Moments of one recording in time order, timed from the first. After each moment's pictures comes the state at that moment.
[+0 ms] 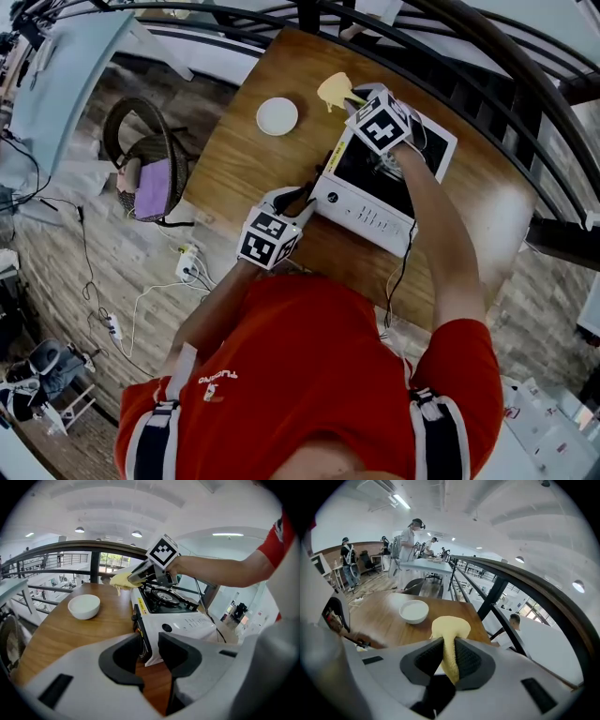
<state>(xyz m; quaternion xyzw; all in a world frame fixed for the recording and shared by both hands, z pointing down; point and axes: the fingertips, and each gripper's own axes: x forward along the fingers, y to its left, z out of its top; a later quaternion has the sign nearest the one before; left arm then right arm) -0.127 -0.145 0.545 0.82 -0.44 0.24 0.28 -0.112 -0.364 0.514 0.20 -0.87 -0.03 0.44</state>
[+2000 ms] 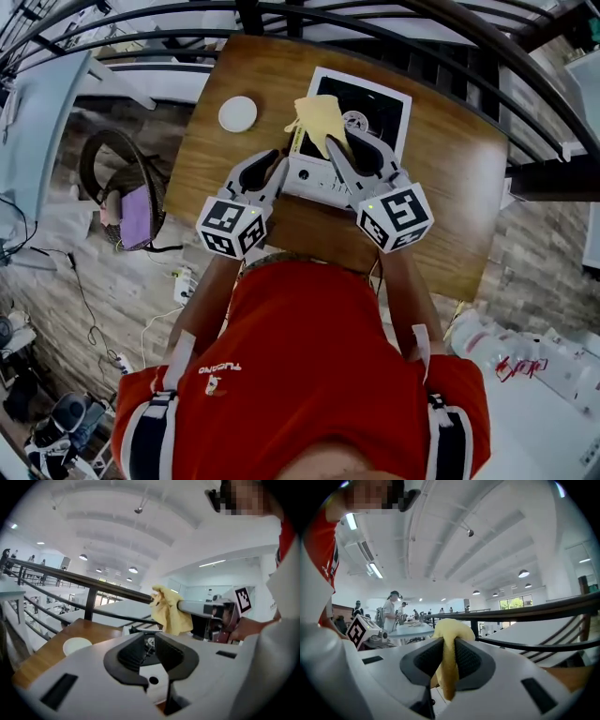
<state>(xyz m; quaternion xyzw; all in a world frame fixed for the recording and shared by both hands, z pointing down) -0.118 -0.168 0.437 0.87 -0.45 0.05 0.18 -0.034 -0.191 0.366 0.36 -0.93 0.06 0.03</state>
